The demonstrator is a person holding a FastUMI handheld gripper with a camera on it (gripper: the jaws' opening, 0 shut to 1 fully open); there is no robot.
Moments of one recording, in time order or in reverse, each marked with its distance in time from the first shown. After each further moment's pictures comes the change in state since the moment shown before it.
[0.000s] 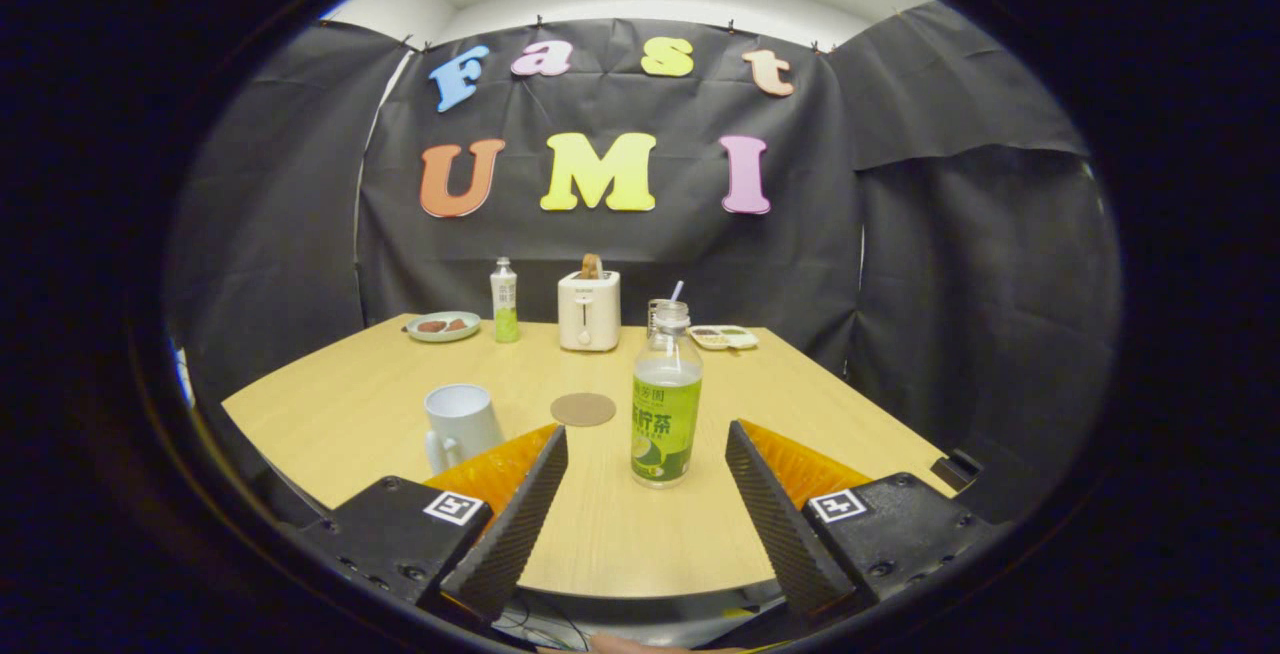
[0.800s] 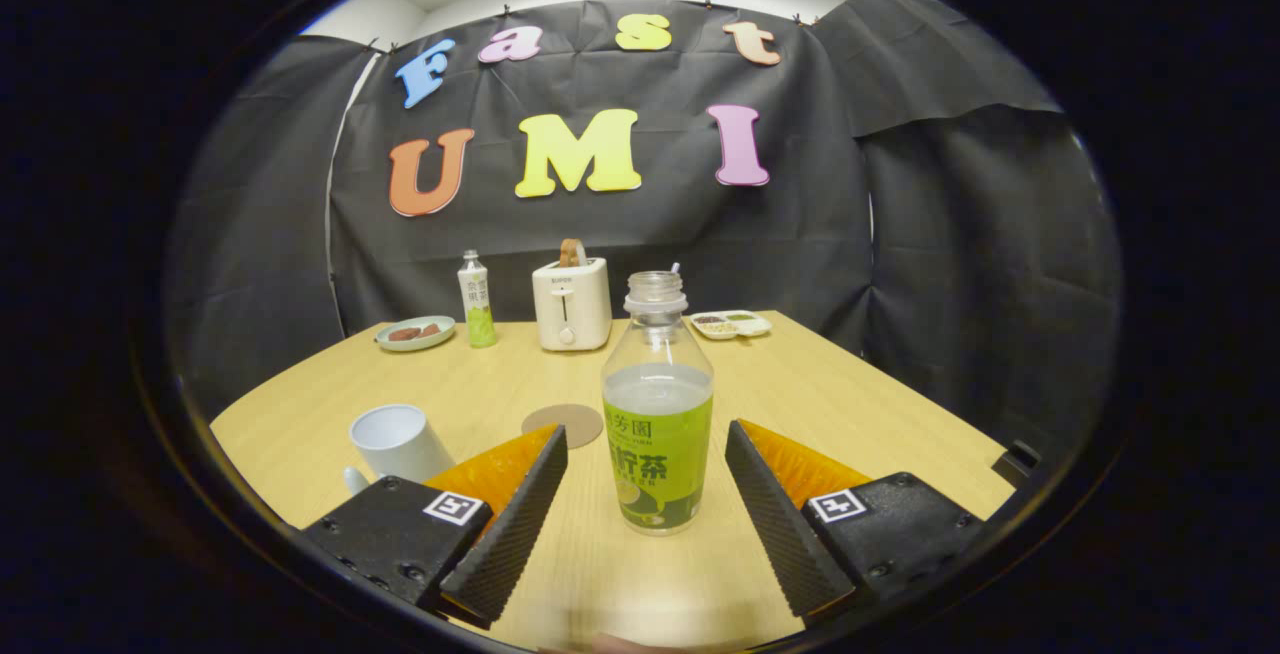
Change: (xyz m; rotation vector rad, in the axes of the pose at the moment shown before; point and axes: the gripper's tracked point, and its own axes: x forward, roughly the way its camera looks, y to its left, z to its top) arm 0.108 -0.007 -0.001 0.070 0.021 0.018
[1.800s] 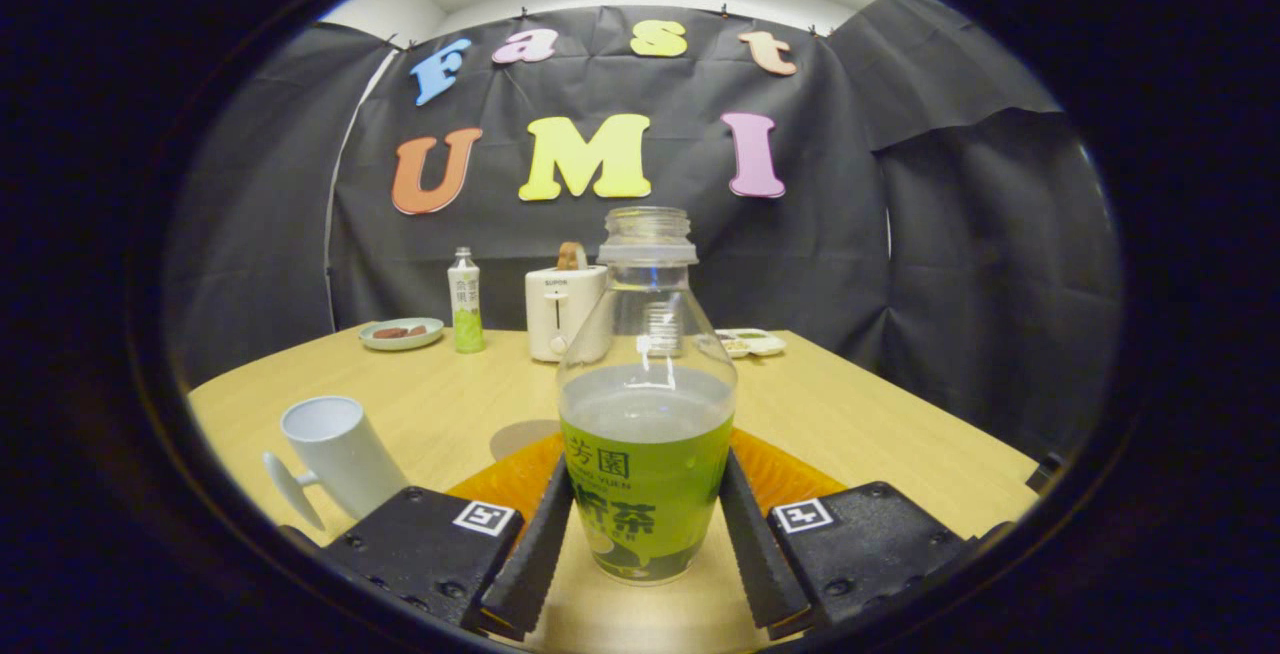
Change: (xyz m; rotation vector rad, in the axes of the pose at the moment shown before) arm 0.052 -0.004 -0.005 -0.083 -0.085 0.018
